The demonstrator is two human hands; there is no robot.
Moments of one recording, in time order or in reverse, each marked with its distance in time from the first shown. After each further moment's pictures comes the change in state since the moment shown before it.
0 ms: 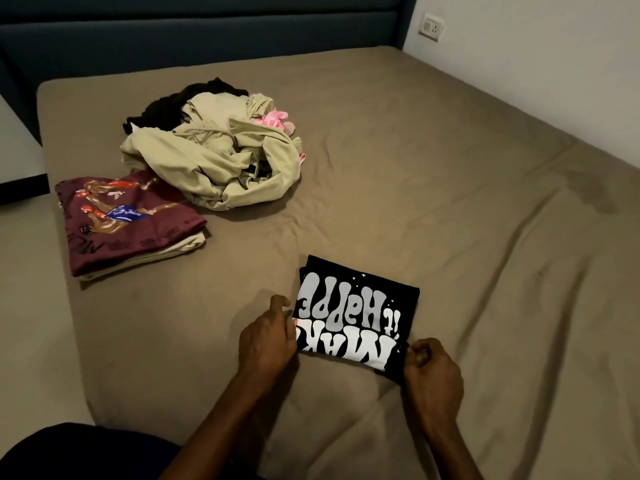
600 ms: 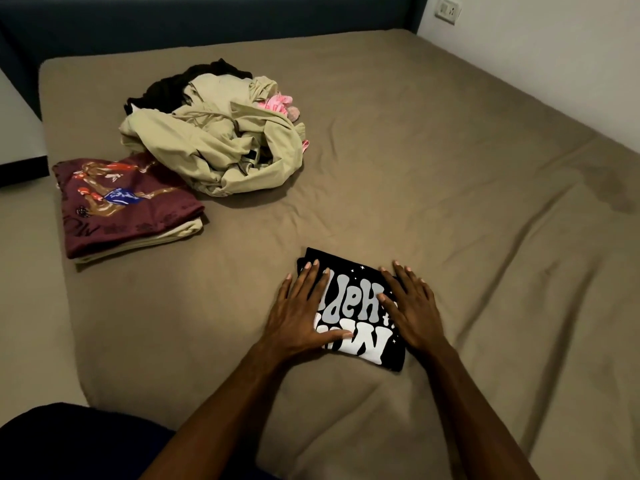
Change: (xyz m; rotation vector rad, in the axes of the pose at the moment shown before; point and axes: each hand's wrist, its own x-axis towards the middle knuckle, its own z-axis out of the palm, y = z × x) left_hand 0.027 0.018 0.044 0.106 -0.139 0.393; right_hand 0.117 0.006 0.041 -0.290 -0.391 -0.661
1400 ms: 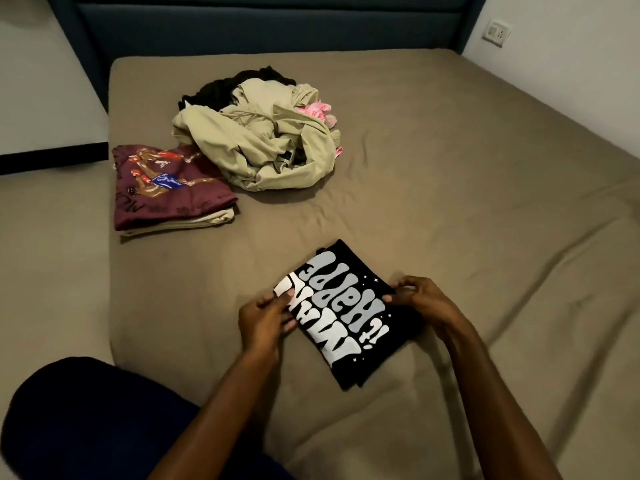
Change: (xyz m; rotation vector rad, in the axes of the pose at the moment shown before) left_hand -0.042 0.012 -0.042 -1.489 0.560 -1.082; right_hand 0.048 -0.027 -0.049 0.946 -0.400 0.394
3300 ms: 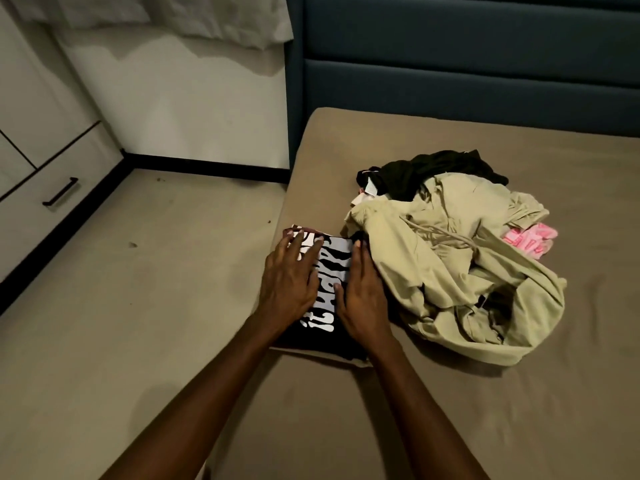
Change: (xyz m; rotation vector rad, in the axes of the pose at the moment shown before) left_hand 0.267 0.284 -0.128 1.383 0.466 0.929; right_hand 0.256 -0.248 0.396 -0.704 -0.019 -1.005
